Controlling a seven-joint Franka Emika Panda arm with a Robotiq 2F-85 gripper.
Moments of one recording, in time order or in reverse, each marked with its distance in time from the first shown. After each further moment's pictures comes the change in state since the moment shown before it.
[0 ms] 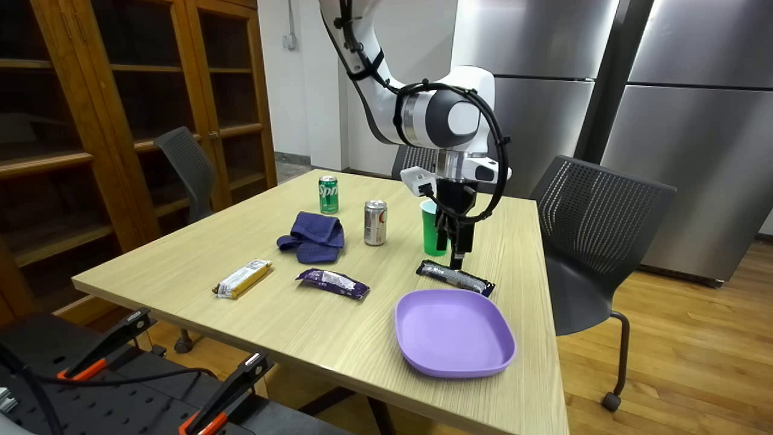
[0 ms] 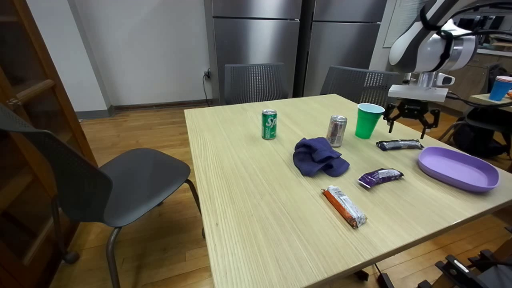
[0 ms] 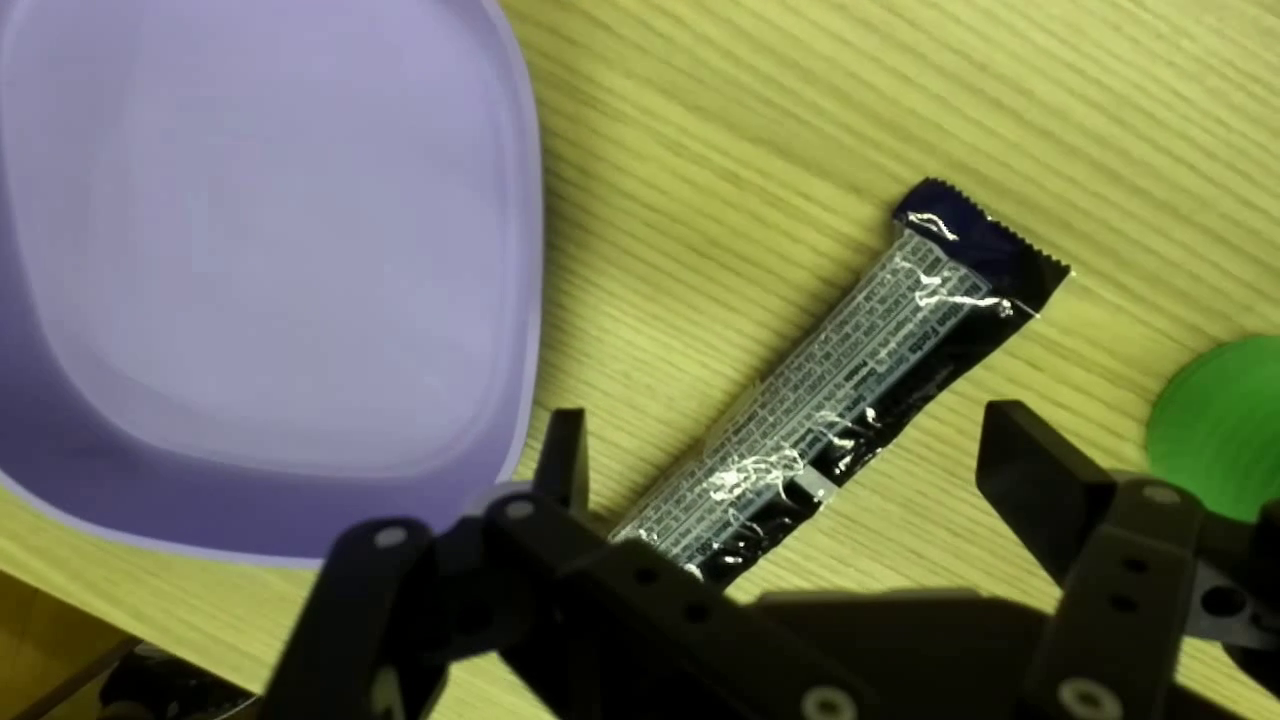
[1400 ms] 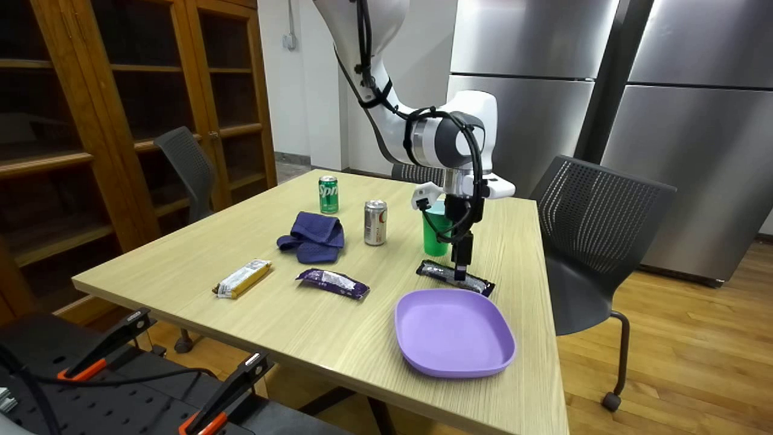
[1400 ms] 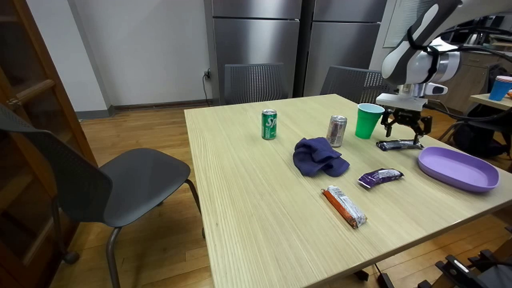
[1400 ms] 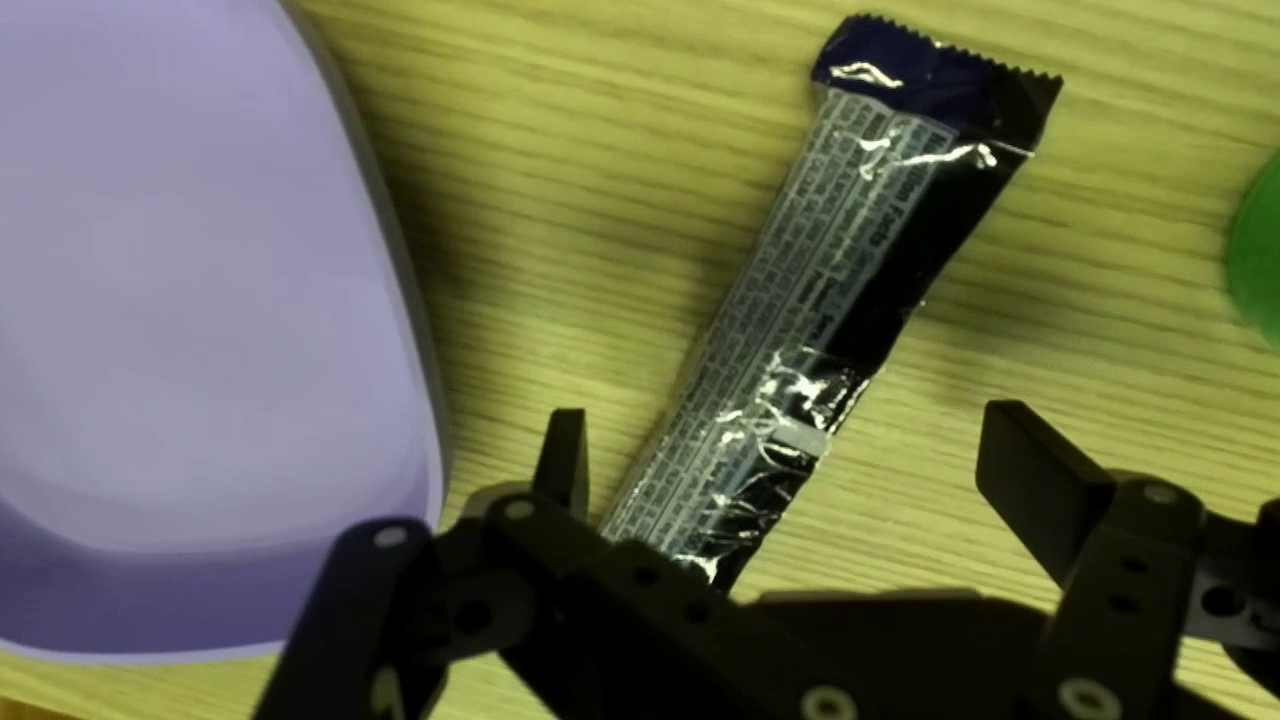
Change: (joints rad) arm 0.000 0.144 -0.020 0.150 0.004 -0.003 0.274
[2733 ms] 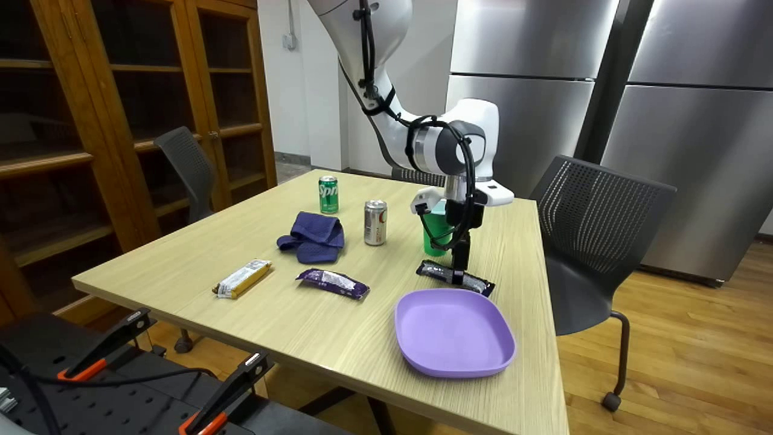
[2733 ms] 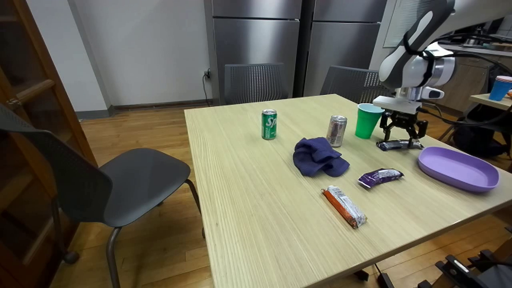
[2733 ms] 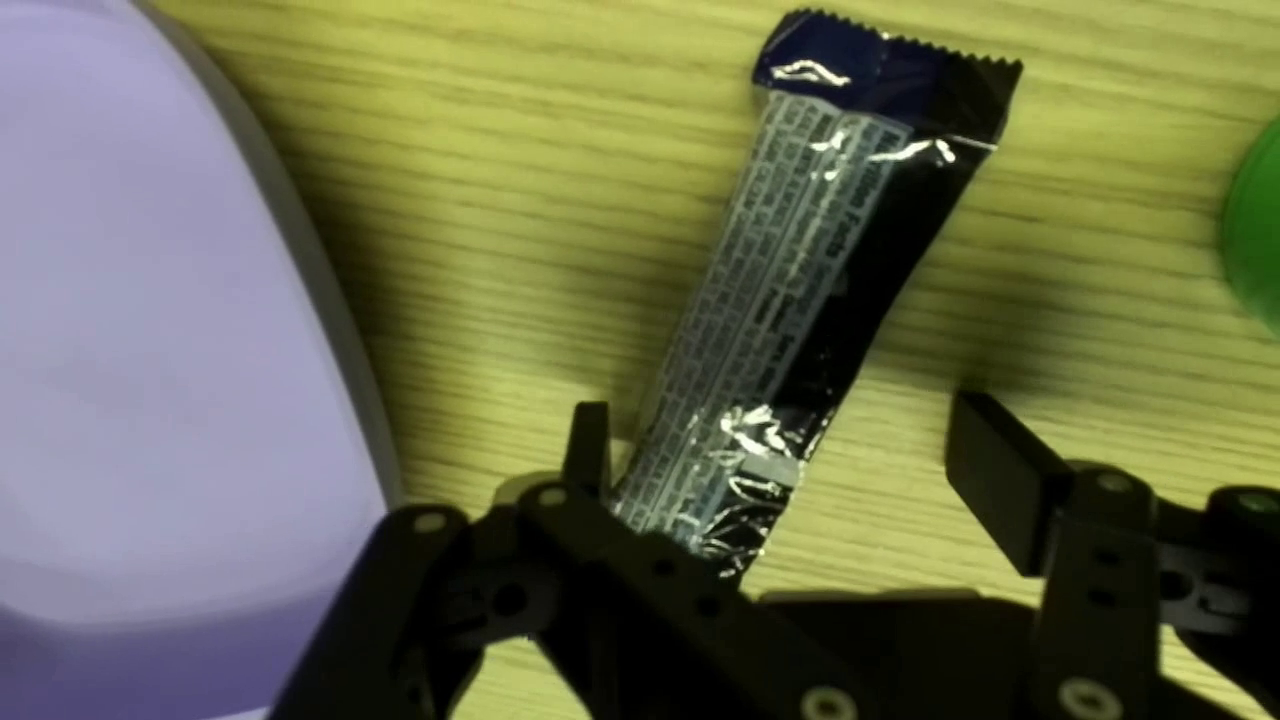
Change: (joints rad) arm -0.006 0.046 0.002 0.049 0.039 -0.010 0.040
